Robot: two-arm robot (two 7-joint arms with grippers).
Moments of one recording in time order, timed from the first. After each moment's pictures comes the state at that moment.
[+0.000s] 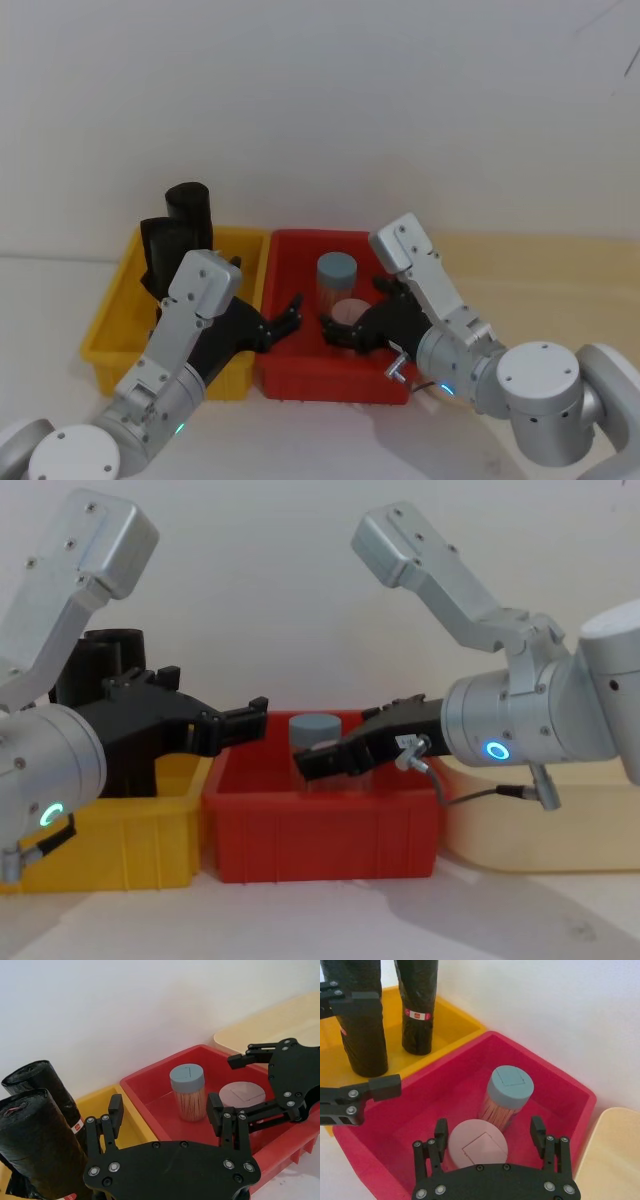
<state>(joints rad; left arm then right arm) -0.24 0.38 0.45 -1.63 -0.20 0.01 -0.01 0.54 0.17 -0.56 -1.34 0.04 0.37 0.31</state>
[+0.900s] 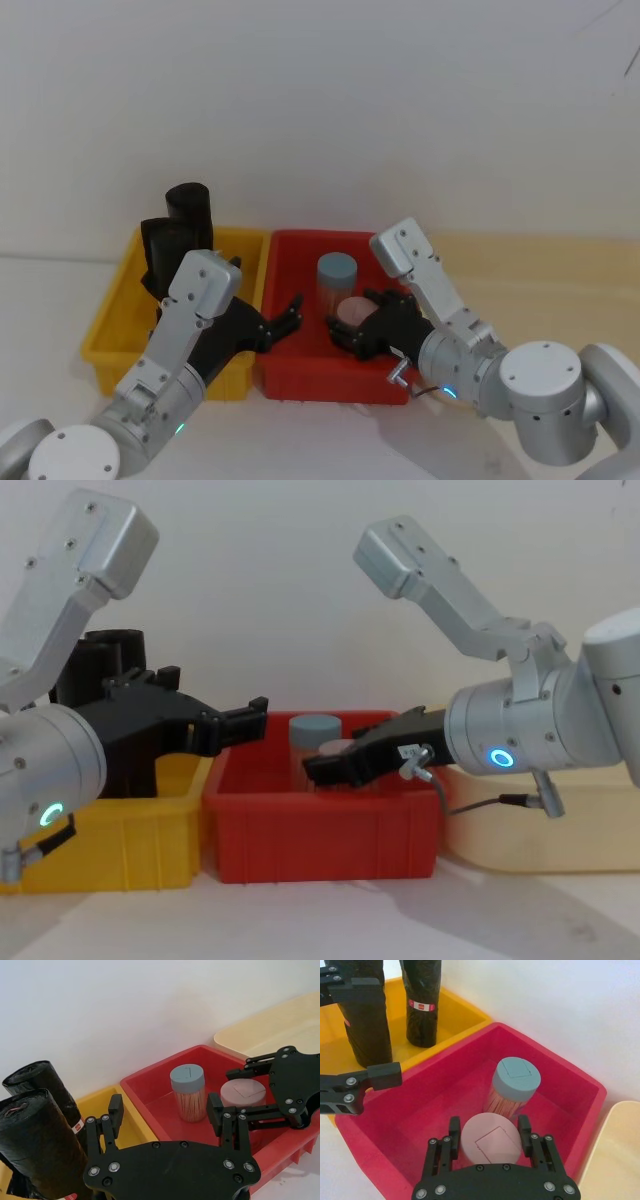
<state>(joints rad) -0.24 0.38 0.45 -1.63 -0.20 0.01 -0.01 0.55 0.17 -0.55 -1.32 0.04 0.38 0.35</state>
